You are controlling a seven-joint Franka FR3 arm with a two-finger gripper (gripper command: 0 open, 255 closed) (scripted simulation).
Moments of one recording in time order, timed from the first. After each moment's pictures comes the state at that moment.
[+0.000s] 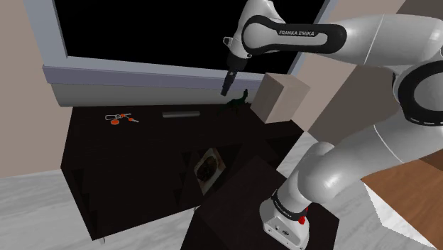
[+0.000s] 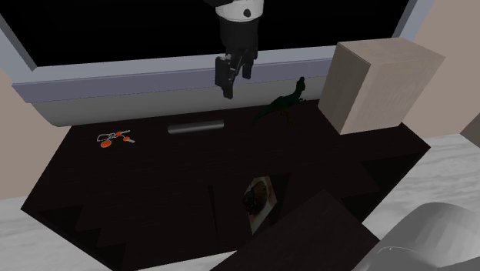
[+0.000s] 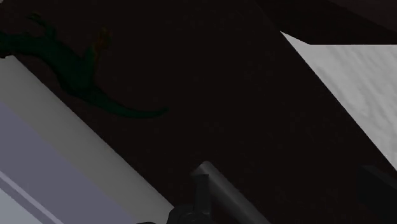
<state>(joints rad) 0.10 -0.38 -0.14 -2.24 -0.08 1.95 -0.49</state>
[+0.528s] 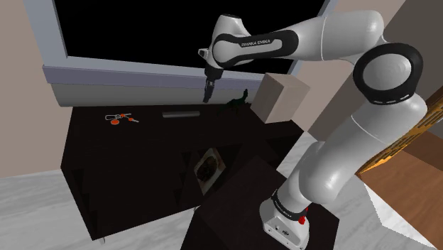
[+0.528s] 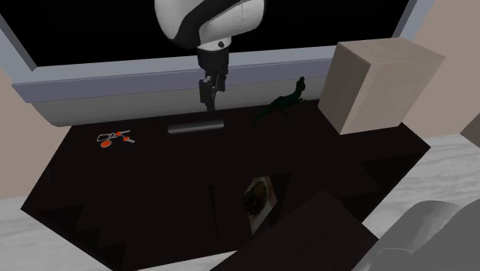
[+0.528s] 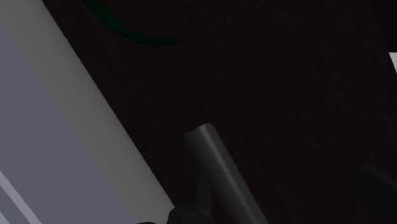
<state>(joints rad) 0.16 -0.11 -0.15 -2.15 -0.05 2.12 -0.71</state>
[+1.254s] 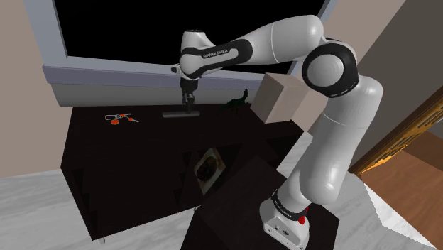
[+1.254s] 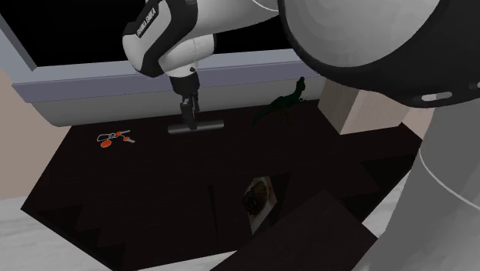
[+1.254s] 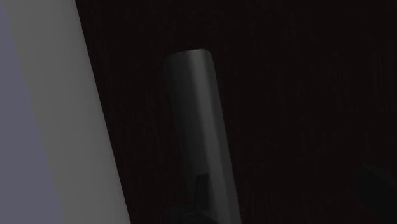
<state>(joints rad) 0.19 0.23 -0.10 -1.91 -0.01 2.08 -0.96</state>
